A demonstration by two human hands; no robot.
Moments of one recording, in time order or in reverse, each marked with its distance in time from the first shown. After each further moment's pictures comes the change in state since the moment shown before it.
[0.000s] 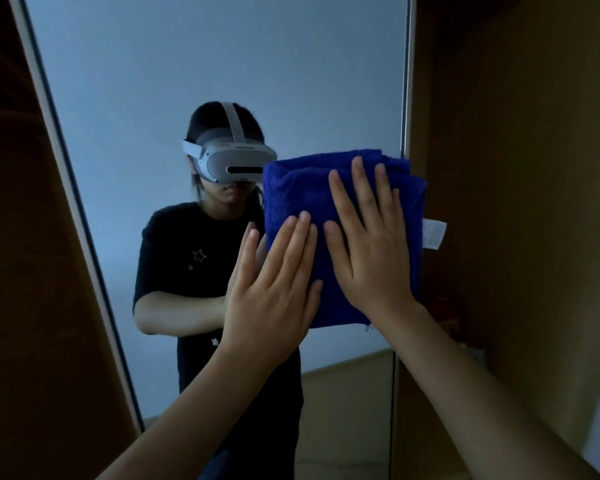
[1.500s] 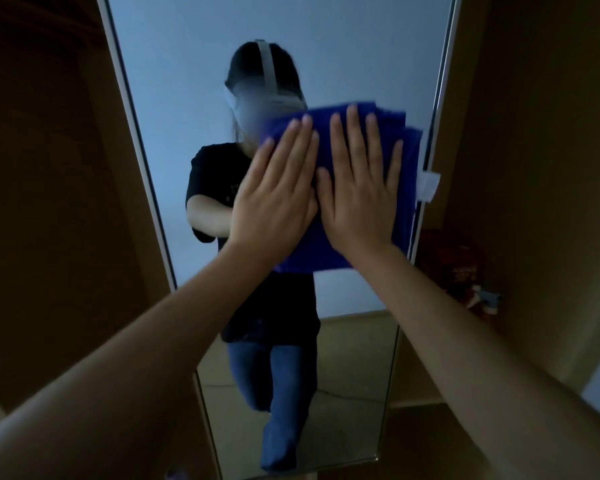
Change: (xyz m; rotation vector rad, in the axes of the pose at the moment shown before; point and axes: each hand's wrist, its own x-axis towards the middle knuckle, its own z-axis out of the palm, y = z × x) left_hand -0.020 -0.011 -0.004 0.167 0.109 -0.035; right_hand -0.041 -0.047 0.019 -0.103 -0.031 0.052
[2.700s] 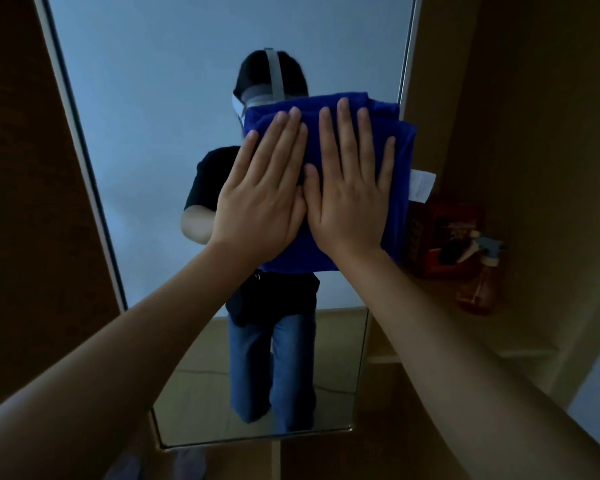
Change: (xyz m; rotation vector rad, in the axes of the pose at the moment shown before) left_hand -0.129 0.110 0.027 -0.084 -0.033 -0.064; right_hand -0.160 0.039 0.039 -0.002 0.080 -0.025
